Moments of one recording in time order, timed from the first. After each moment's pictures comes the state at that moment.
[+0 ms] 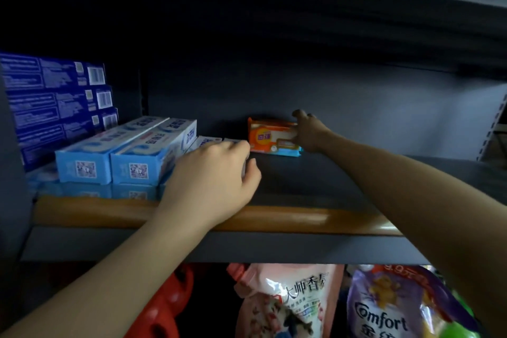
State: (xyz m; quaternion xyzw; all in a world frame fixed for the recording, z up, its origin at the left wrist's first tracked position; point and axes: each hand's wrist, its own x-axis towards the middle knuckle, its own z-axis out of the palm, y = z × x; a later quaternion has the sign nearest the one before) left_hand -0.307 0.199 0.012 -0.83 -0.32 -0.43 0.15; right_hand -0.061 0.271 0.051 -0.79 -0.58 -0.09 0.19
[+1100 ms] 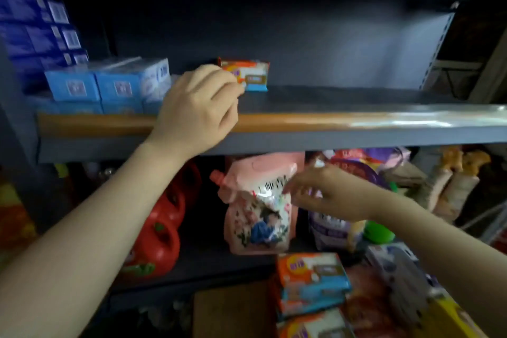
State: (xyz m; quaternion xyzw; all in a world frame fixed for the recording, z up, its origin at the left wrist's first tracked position) left_hand -0.315 0.170 -0.011 -0.80 -0.08 -0.53 0.28; right_hand -0.126 0.013 -0.059 -0.63 -0.76 0.04 0.14
